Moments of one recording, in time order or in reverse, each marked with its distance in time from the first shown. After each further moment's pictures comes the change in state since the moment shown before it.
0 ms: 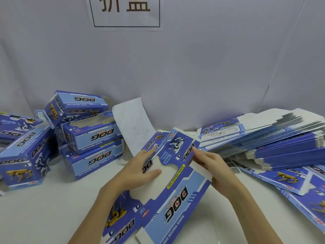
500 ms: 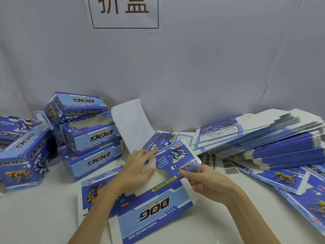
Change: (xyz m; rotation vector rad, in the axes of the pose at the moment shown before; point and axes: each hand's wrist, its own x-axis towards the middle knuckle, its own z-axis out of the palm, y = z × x) left_hand 0.002 -0.005 0.002 0.242 0.078 0.129; right_hand -0.001 0.020 0.002 -0.008 -0.232 0.229
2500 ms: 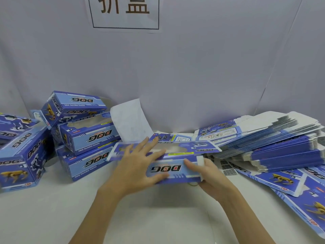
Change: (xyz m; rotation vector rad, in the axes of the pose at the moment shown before) left_hand -0.010 0.041 -0.021 0.371 0.081 0.146; right_hand 0.005 -0.006 0.000 0.088 0.042 -0.278
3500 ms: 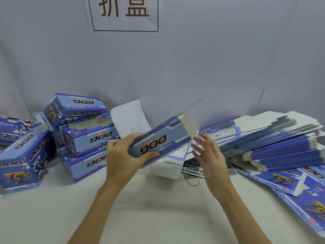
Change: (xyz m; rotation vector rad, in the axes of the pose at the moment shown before) left_hand -0.001 -0.006 -0.004 -0.440 0.678 -0.228; right_hand 0.003 -0.005 0.005 0.000 0.361 -0.450
